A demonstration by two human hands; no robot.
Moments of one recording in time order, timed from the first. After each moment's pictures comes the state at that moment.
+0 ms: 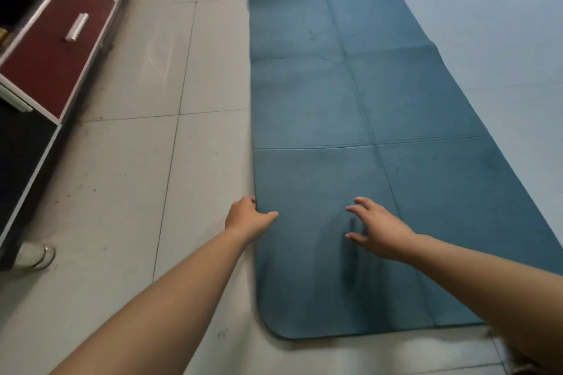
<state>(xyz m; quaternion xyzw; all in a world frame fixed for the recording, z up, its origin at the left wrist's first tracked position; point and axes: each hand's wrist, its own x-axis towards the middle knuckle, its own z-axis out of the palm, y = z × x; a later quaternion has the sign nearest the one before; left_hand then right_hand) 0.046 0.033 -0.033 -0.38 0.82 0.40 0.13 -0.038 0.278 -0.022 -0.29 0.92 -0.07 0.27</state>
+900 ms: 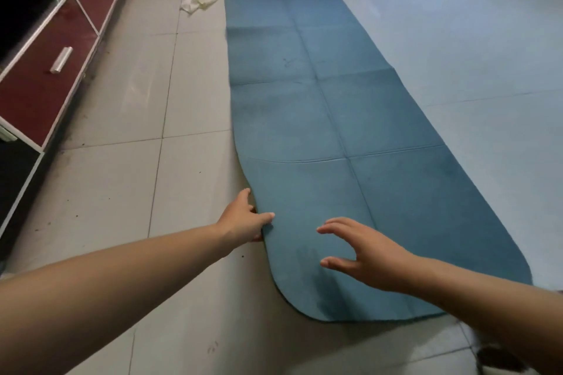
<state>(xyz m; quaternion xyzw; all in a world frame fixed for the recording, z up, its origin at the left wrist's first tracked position) 0.048 0.053 0.047 -0.29 0.70 0.64 0.15 0.021 0.284 0.073 -0.35 0.88 -0.21 0.23</state>
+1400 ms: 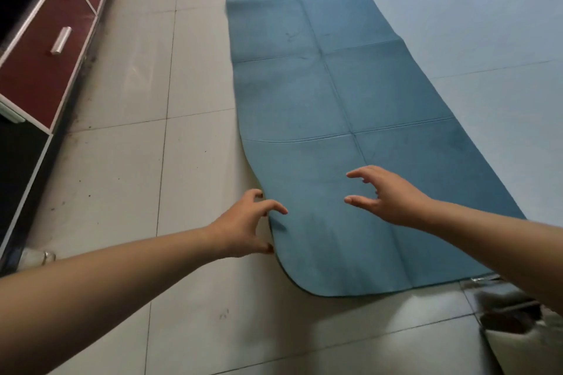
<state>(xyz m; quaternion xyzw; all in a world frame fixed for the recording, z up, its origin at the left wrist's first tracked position) 0.093 0.045 0.047 0.01 0.93 0.31 0.21 -0.025 0.305 0.056 -0.26 0.92 -0.20 0.19</state>
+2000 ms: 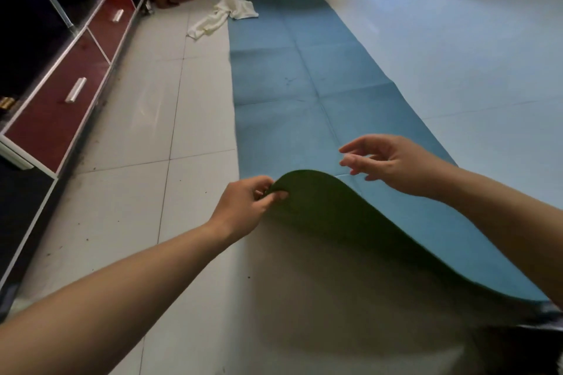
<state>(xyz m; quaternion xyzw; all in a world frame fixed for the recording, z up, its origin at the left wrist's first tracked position) 0.023 0.041 0.092 -0.09 0.89 0.45 -0.02 -0.071 0.274 0.172 -0.25 0.85 -0.41 0.22</state>
